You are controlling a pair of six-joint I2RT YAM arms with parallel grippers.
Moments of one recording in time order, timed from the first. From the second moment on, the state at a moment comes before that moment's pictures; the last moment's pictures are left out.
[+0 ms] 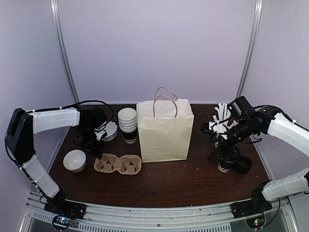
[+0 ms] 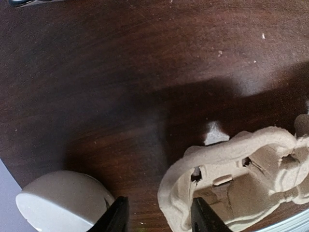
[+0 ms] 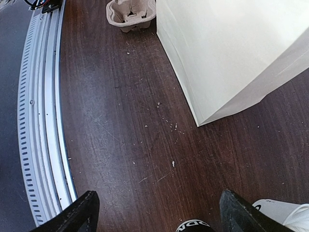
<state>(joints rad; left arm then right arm) -0.48 1.63 1.13 -1.04 -0.06 -0.19 0.51 1.17 1.04 -0.92 -0.46 -0.66</state>
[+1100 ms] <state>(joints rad) -0.60 1.43 1.13 -1.05 0.25 -0.20 0.48 1.20 1.07 -0.95 -0.49 -0.66</state>
